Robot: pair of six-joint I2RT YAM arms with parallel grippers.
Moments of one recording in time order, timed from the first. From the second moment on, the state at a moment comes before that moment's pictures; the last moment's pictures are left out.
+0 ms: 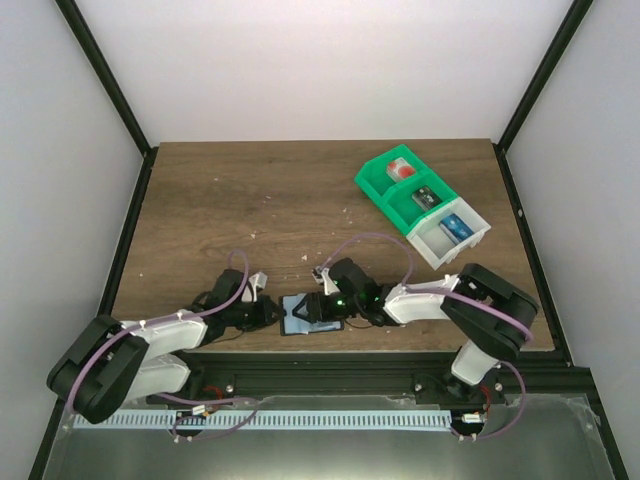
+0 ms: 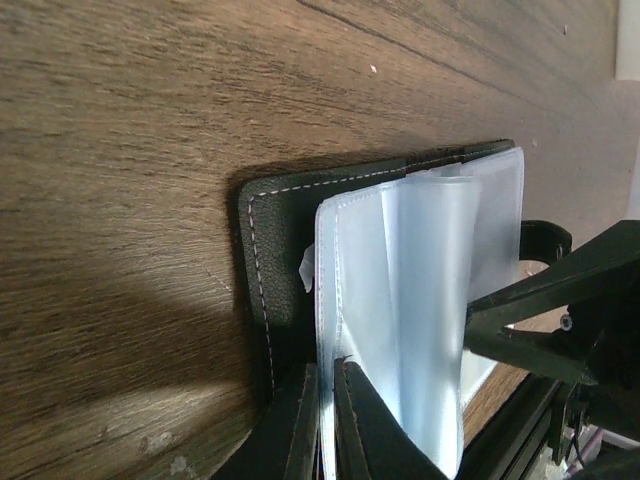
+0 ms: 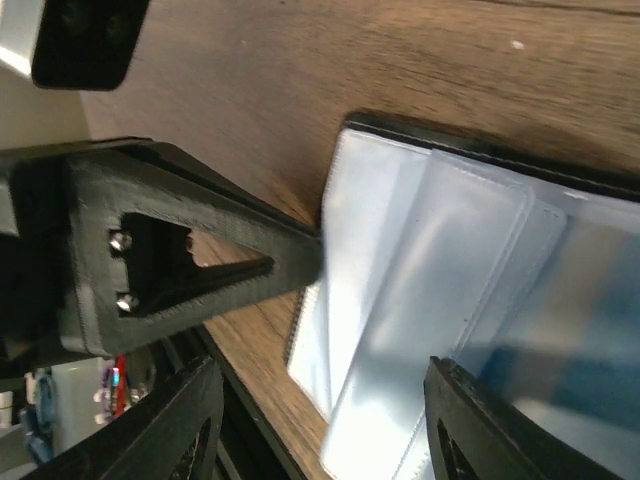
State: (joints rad) left arm -0.56 1.21 0.21 0.18 0.49 -0.87; right arm 0.94 1.60 0.60 0.29 -0.42 0.84
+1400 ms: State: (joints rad) left arm -0.56 1.15 0.21 0.13 0.47 -0.88; right arm 0.95 1.43 0.54 0.08 -0.18 0.85
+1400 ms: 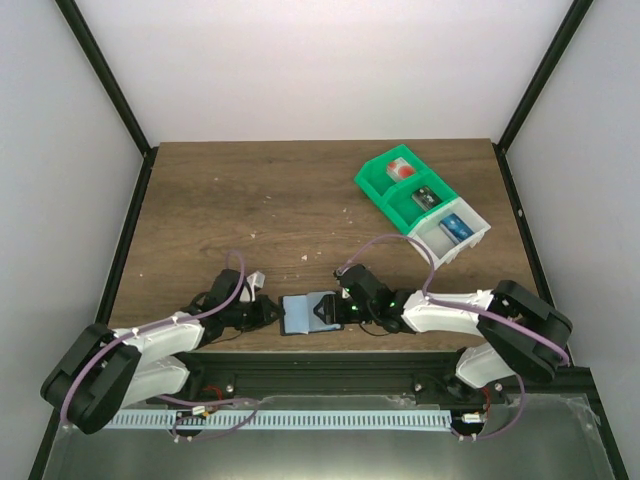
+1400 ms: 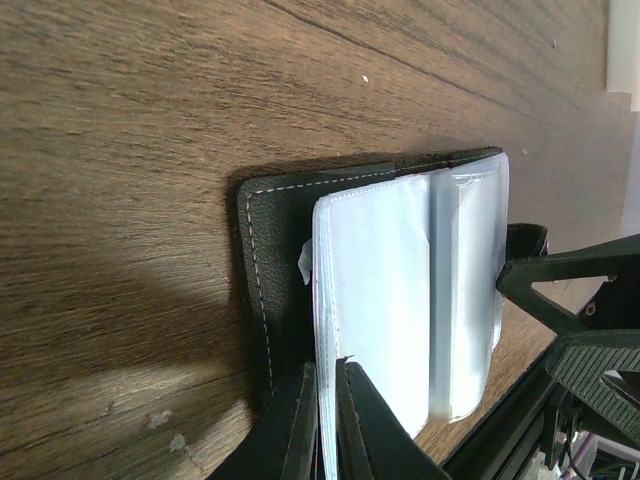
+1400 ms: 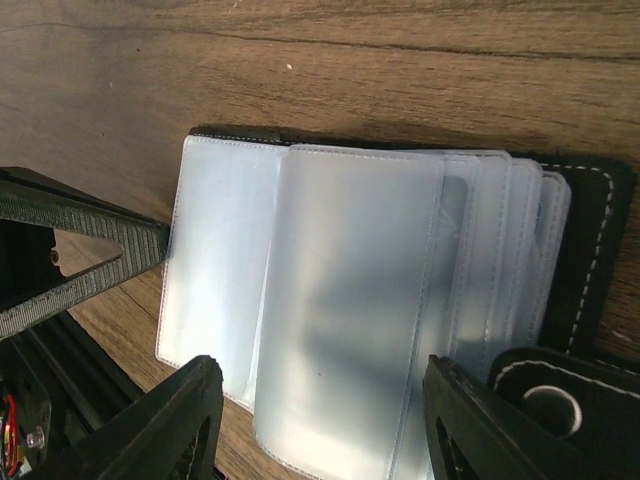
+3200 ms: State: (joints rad) left arm -0.56 1.18 0.20 0.18 0.47 -0.88; right arm 0.94 1.47 0.50 0.30 -0.33 0.91
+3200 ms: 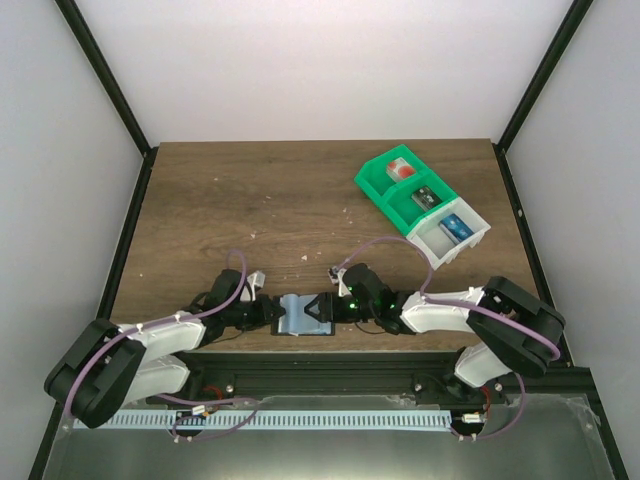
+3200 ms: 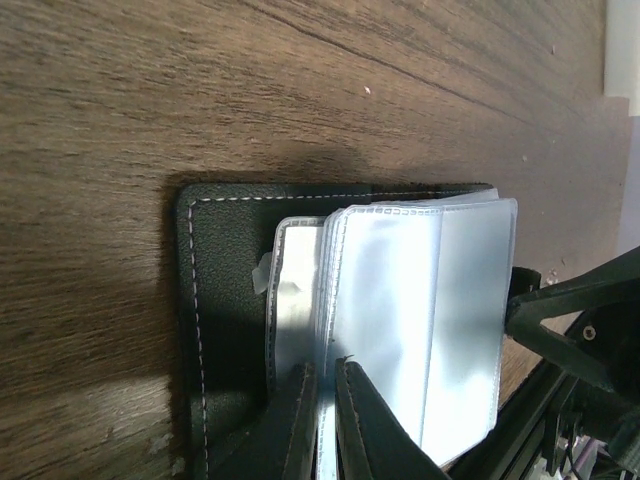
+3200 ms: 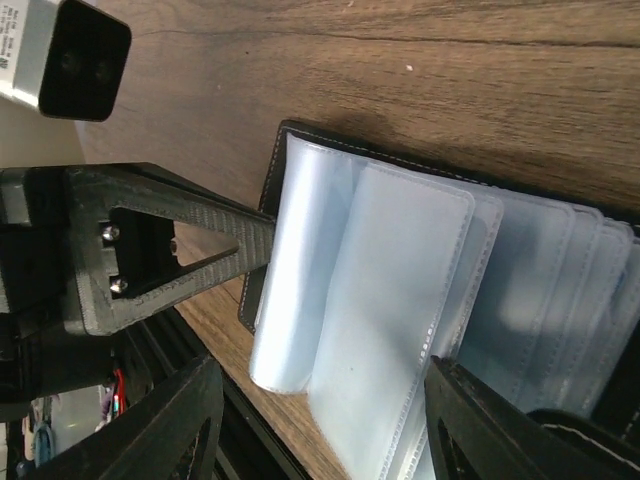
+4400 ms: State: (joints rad) left arm -0.51 0.97 0.20 0.01 0.39 -0.91; right arm 0.97 1.66 0.67 0.41 -0.46 0.91
